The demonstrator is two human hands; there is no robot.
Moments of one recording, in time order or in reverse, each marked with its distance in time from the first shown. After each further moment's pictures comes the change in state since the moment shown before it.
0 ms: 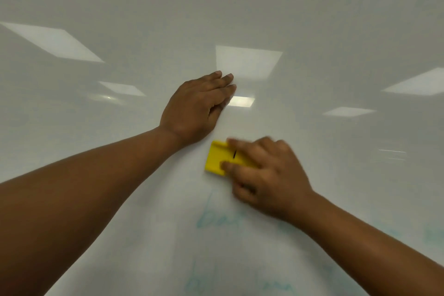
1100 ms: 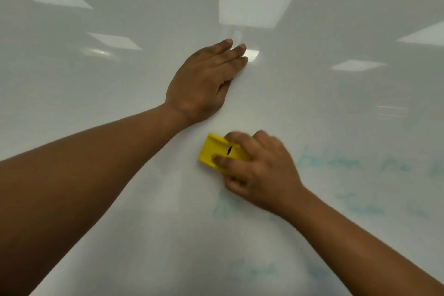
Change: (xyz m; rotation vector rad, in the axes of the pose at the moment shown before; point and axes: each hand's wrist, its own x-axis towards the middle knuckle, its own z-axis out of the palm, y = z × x) left_hand -0.068 0.005 -0.008 -0.032 -0.069 0.024; right_hand -0.032 -0.104 0.018 0.136 -0.148 0.133
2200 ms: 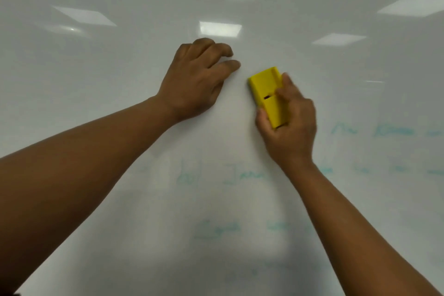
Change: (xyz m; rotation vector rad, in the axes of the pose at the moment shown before) left_hand -0.004 0.065 0.026 0.105 -0.030 0.119; right_hand -0.063 0.062 -0.033 0.029 0.490 0.582
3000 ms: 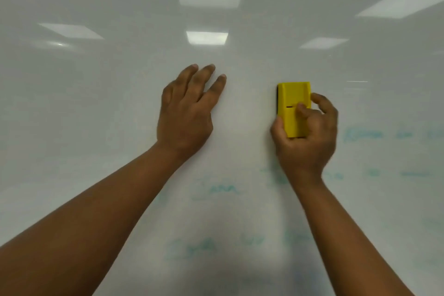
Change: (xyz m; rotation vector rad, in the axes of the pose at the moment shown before) left_hand 0.003 0.077 0.035 0.034 0.011 -0.312; right_hand 0.000 0.057 -0.044 -0.064 0.202 0.245
